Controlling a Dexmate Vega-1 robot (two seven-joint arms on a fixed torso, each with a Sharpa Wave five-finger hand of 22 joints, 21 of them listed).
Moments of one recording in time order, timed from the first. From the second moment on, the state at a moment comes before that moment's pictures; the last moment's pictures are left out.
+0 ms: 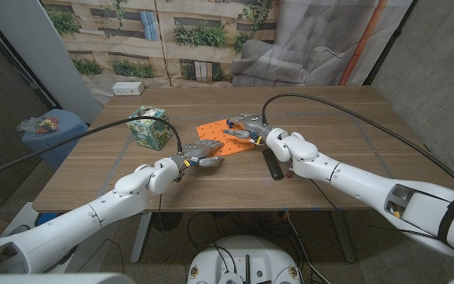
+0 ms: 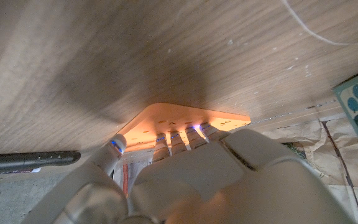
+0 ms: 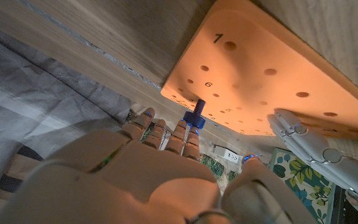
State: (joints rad) left arm 0.86 0.87 0.76 -1.78 0.62 0.18 -0.10; left_hand 0.04 0.08 0.76 0.13 0.18 0.07 -0.09 0.18 0.17 0.04 -0.09 0.18 0.16 0.00 -0.04 0.17 0.16 -0.02 -0.04 0.18 0.17; right arm -0.44 -0.51 -1.07 -1.43 -0.83 -0.21 0.10; right_hand 0.05 0.09 0.23 0.12 0.20 0.19 -0.11 0.21 0.18 0.20 -0.14 0.19 0.18 -0.06 -0.03 0.22 0.25 0.07 -0.02 0.18 0.16
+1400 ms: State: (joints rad) left arm 0.84 0.86 0.76 -1.75 0.60 0.17 -0.09; left_hand 0.04 0.08 0.77 0.13 0.18 0.08 -0.09 0.18 0.17 0.04 -0.09 0.18 0.17 0.00 -0.04 0.17 0.16 -0.02 -0.04 0.19 0.17; right arm -0.43 -0.50 -1.08 -1.42 -0.80 -0.24 0.19; right_hand 0.00 0.07 0.22 0.15 0.21 0.19 -0.11 0.21 0.18 0.20 -0.13 0.19 0.18 -0.06 -0.04 0.22 0.25 0.06 -0.02 0.18 0.16
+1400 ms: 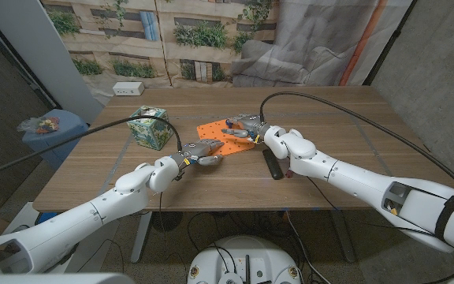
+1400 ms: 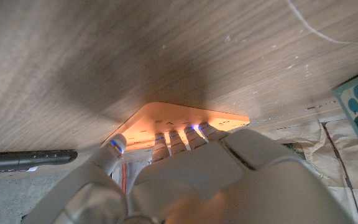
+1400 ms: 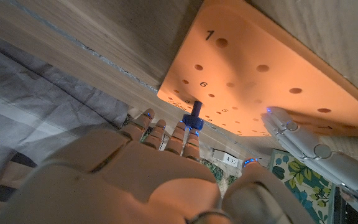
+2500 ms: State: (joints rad) left arm 0.85 0.87 0.76 -1.76 0.60 0.18 -0.09; left_hand 0.04 0.08 0.77 0.13 0.18 0.08 -0.09 0.18 0.17 0.04 -0.09 0.18 0.17 0.00 -0.04 0.17 0.16 -0.02 -0.04 0.18 0.17; right arm -0.42 -0.50 -1.09 -1.41 -0.77 -0.25 0.22; right_hand 0.00 0.07 0.22 0.17 0.22 0.19 -0.11 0.09 0.13 0.20 -0.13 0.15 0.03 -0.05 -0.04 0.23 0.25 0.07 -0.03 0.19 0.17
